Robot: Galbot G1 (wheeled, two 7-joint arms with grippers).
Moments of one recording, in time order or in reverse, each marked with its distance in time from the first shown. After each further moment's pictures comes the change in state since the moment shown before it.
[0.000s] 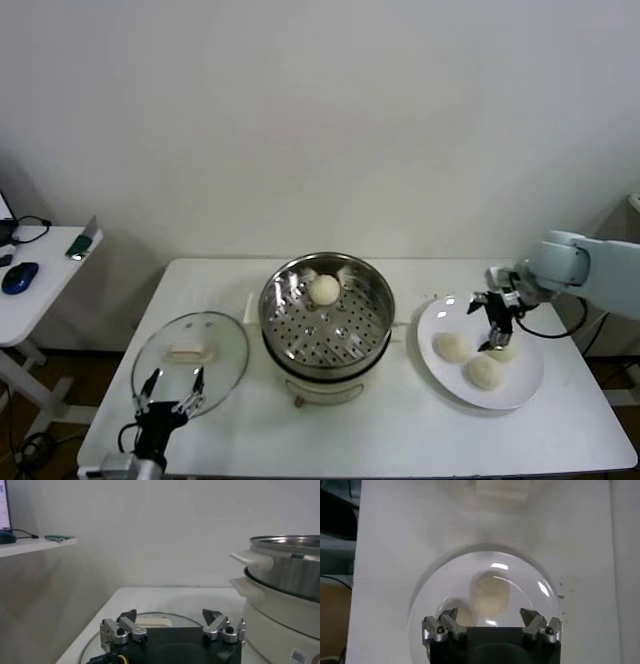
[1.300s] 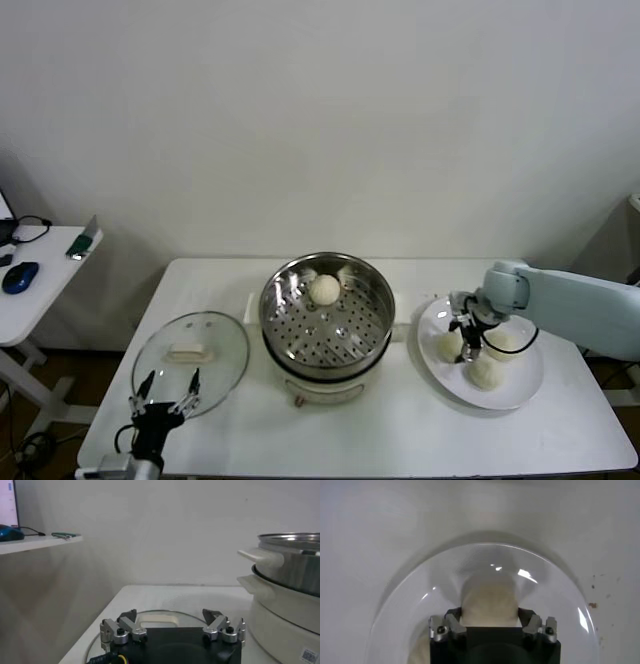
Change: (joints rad) left arm -0.009 -0.001 -0.008 0.018 -0.007 -0.007 -0.008; right arm -0.279 0.130 0.203 -0.179 -0.108 -0.056 0.021
